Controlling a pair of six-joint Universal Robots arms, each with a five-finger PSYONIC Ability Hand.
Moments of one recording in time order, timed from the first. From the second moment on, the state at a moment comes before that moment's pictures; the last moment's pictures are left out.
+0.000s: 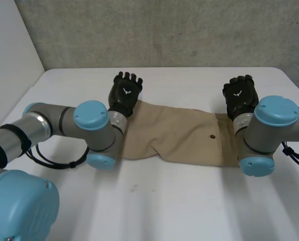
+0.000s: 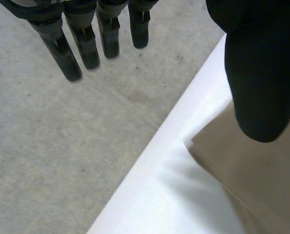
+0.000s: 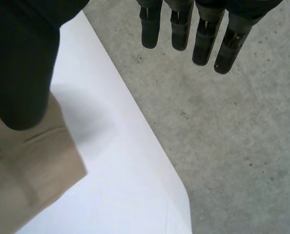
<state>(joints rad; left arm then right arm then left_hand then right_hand) 4.15 -2.63 -0.87 3.60 -1.62 3.75 1.92 -0.80 1.30 -0.50 1.71 2.39 0.21 0.26 0.27 0.25 0.09 0.20 0.23 0.23 0.24 0.06</state>
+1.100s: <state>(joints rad) 4.18 -1.85 -1.71 3.56 -1.63 3.45 2.01 -1.16 1.61 -0.41 1.33 2.04 0.19 0.20 0.21 0.20 0.04 0.97 1.17 1.18 1.19 0.97</state>
